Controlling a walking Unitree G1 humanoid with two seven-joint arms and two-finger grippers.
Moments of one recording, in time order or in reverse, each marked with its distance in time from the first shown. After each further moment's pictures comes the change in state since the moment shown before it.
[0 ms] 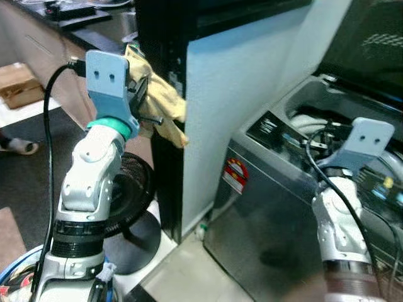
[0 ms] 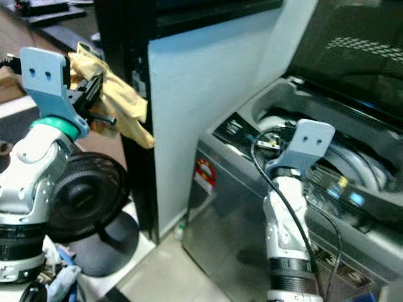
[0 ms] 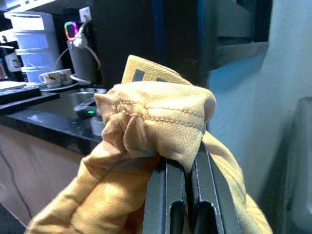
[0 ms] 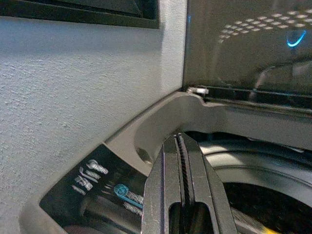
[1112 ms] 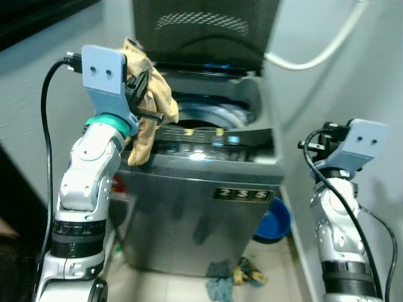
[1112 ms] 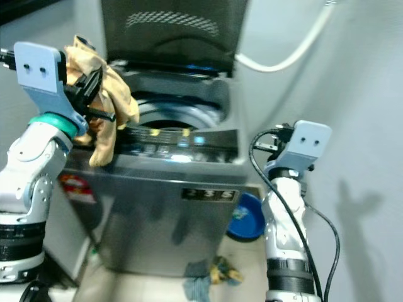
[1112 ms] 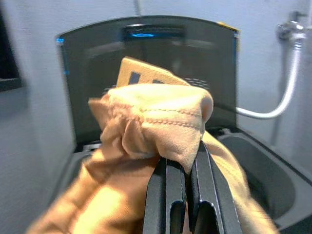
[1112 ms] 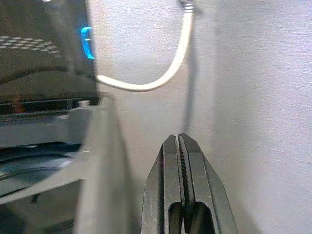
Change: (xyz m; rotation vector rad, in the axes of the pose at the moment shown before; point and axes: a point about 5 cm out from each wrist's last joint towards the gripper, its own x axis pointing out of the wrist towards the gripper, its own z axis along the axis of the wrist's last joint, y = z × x) left arm 0.000 -0.004 0.008 -0.015 -0.036 -0.025; right arm 0.000 -0.003 -0.001 0.000 0.000 -0.014
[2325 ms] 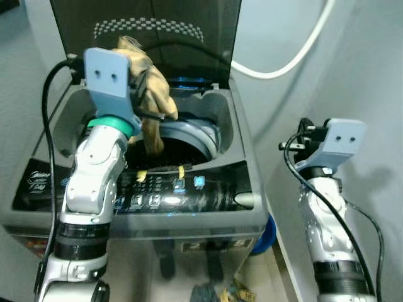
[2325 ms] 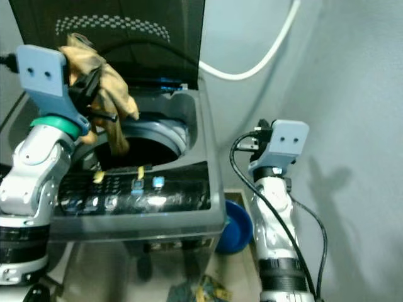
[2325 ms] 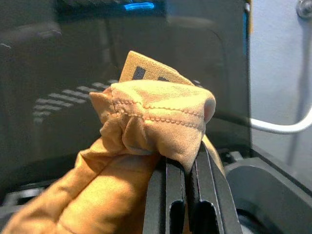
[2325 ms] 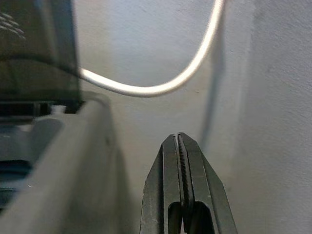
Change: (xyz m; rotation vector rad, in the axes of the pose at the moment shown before) left arm 0.000 -0.008 0.003 0.049 -0.052 0.023; right arm -0.001 0.025 0.003 0.003 -0.038 0.153
